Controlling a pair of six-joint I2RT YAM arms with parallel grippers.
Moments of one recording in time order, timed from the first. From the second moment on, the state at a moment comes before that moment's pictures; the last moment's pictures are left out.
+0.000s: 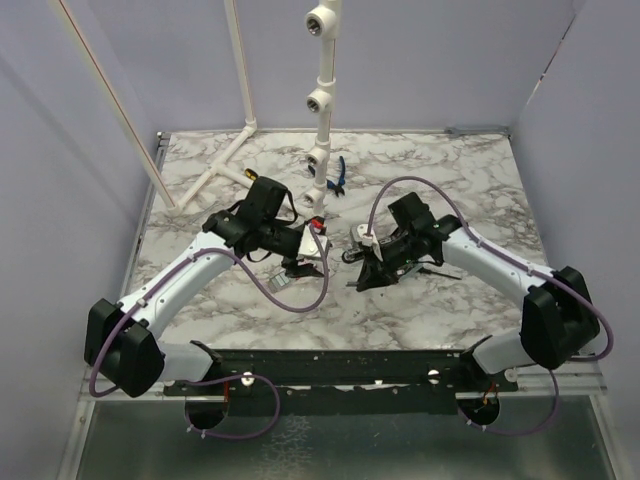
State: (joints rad) left arm -0.57 1.30 1.10 -0.65 0.93 1.00; right arm 0.58 1.41 0.97 -0.64 -0.94 -0.87
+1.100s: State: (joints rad) left arm -0.80 1.44 1.21 -0.68 0.67 1.31; right arm 0.39 1.77 1.20 -1.04 -1.38 -0.96
